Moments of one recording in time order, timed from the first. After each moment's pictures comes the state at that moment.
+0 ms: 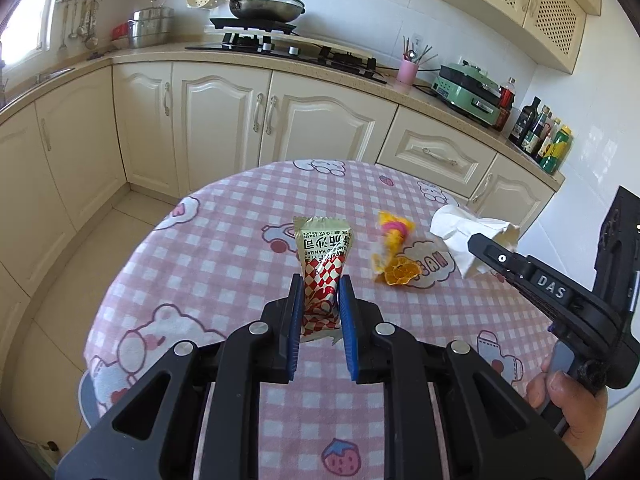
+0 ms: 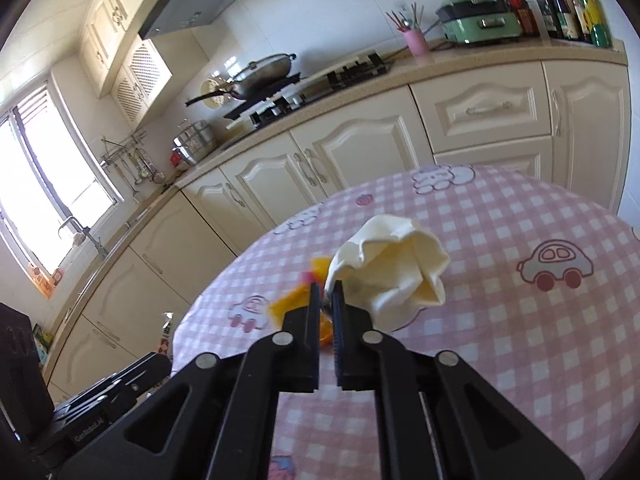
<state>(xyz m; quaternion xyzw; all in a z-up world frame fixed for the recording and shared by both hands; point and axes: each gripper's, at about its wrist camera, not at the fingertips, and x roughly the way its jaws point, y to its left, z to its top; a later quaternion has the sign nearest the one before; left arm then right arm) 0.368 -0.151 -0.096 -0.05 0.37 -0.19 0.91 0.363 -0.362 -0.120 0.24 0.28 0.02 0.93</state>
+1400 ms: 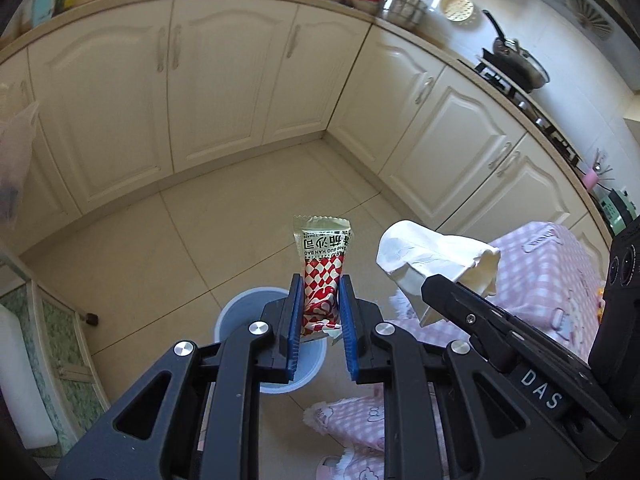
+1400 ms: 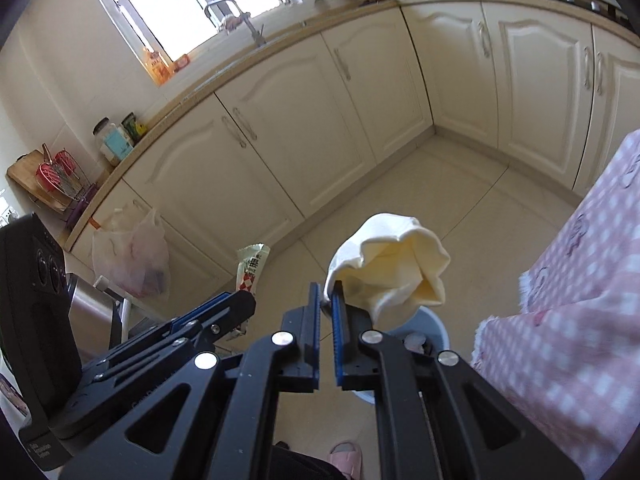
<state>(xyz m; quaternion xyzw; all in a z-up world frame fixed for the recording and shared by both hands) 0.318 0.220 -0.191 -0.21 0.41 0.09 0.88 0.396 0.128 -0.193 0.07 0.45 0.32 0.83</state>
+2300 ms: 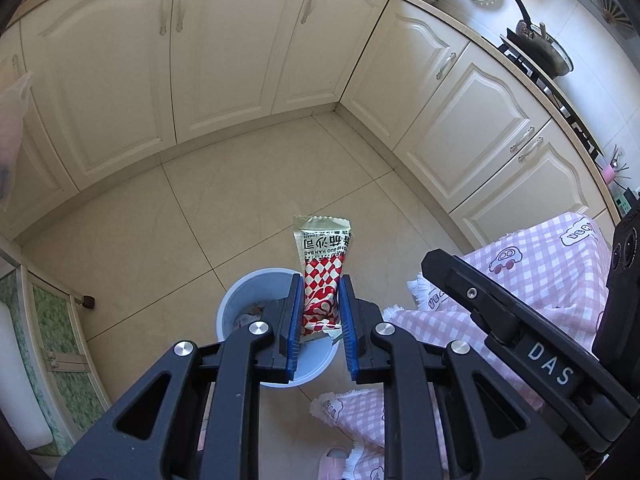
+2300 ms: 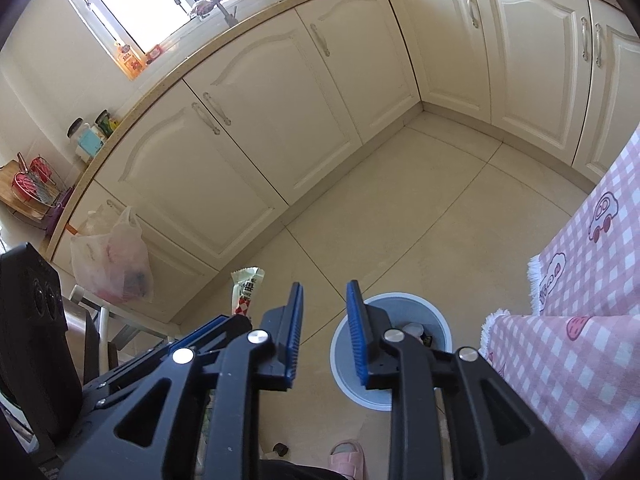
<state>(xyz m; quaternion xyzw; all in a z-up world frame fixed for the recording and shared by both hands) 0.341 0.237 -0.237 -0.22 0.45 0.09 0.86 0.432 0.142 -0.240 0.08 0.48 0.29 0.82</state>
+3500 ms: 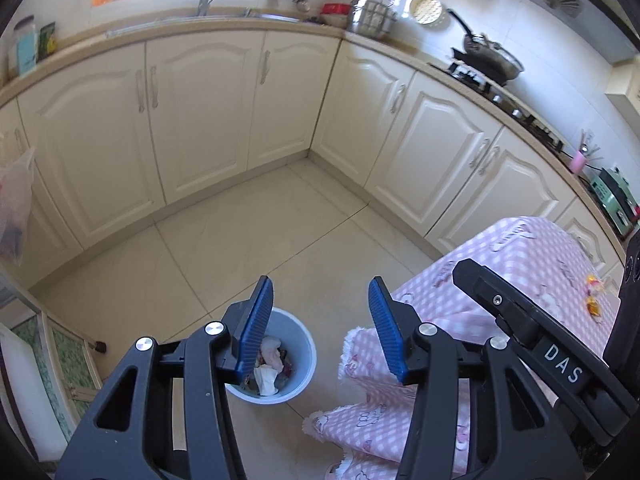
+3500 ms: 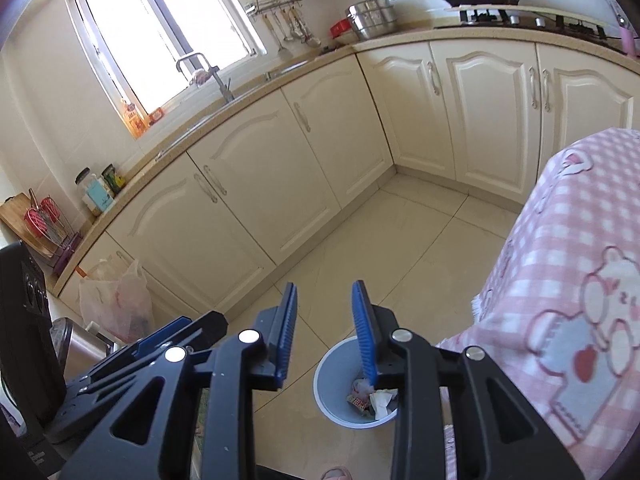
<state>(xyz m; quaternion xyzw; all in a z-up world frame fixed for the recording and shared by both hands) 0.307 0.172 -0.134 -0.16 0.38 0.08 0.91 0.382 0.047 -0.142 0.11 0.38 0.25 0.88</state>
